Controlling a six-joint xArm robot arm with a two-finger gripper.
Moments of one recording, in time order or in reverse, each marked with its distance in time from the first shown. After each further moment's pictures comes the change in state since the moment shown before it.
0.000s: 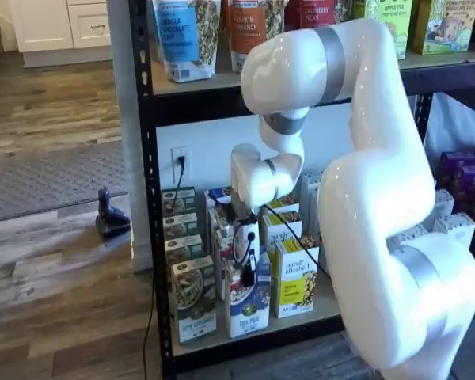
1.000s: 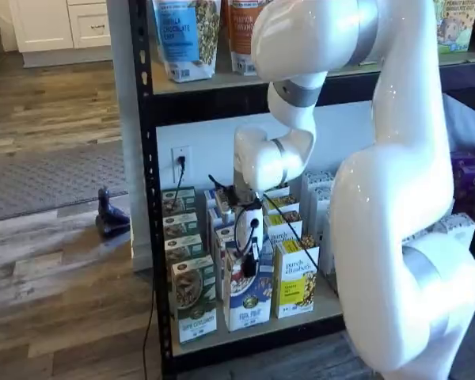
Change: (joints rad) arm 0.037 -0.290 0.273 0.026 -0.013 0.014
